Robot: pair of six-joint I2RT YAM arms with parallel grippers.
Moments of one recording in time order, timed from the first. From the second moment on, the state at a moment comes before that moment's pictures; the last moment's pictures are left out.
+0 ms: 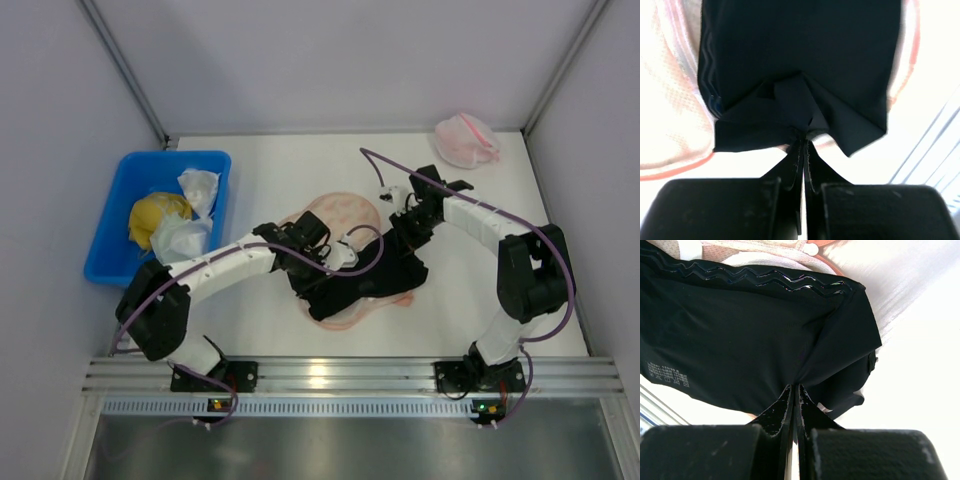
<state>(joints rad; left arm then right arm) -0.78 1.53 1.02 -0.72 0.23 0.39 0.35 1.70 1.20 -0.78 -0.37 -0.26</state>
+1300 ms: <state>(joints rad) -0.67 1.47 1.24 -0.72 0.45 0.09 0.22 1.57 1.24 -0.79 -0.40 -0.25</state>
